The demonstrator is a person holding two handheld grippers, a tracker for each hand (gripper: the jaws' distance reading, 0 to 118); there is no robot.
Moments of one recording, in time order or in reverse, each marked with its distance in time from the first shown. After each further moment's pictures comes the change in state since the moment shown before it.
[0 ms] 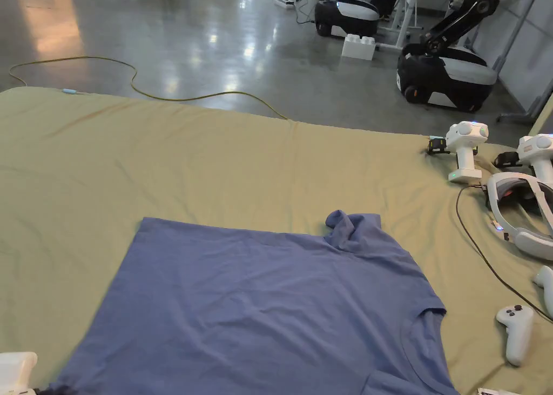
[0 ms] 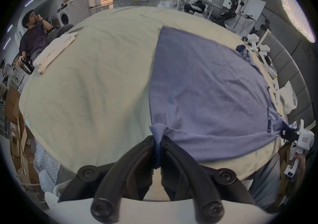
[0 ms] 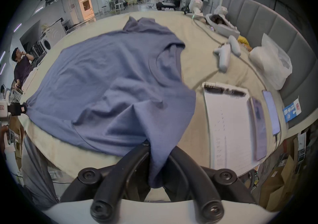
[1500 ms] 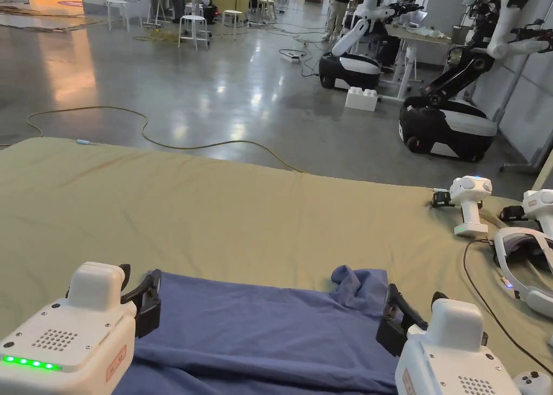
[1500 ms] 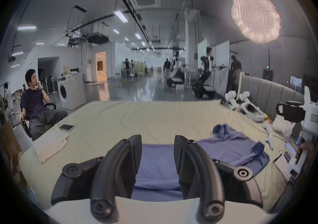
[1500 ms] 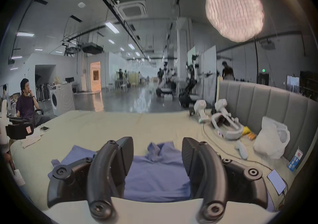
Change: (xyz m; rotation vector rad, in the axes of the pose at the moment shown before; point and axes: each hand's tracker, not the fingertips) left arm 0.106 0.102 0.057 0.797 -0.029 -0.158; right arm -0.120 0.147 0.050 0.889 -0.031 -0.029
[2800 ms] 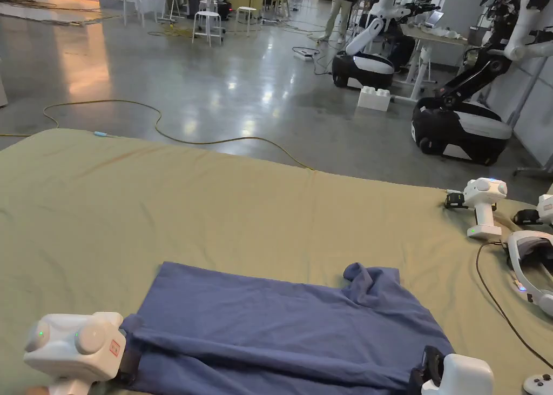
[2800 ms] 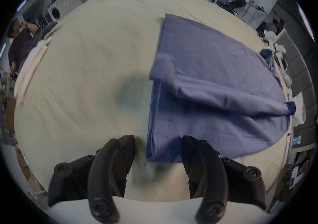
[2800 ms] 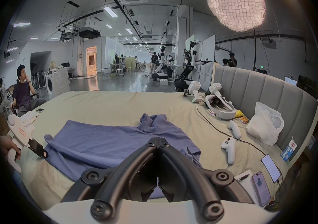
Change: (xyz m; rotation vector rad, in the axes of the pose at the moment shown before) left arm -0.085 -0.127 -0.130 -0.953 0.066 0.098; right arm 0.019 -0.059 0.012 -0.211 -0.047 0.027
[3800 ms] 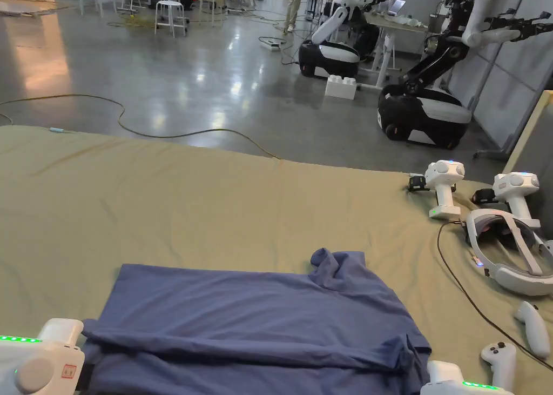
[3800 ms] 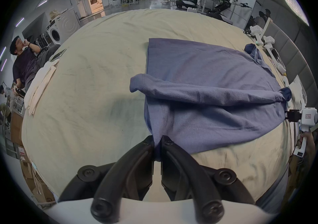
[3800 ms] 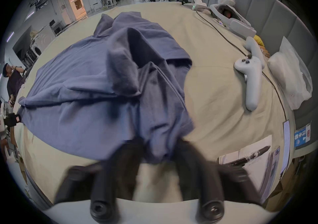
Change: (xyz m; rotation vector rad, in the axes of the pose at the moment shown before) left arm 0.004 -0.026 0.034 0.122 0.000 -0.080; right arm 0.121 -0.080 -0.130 -0.761 0.054 -0.020
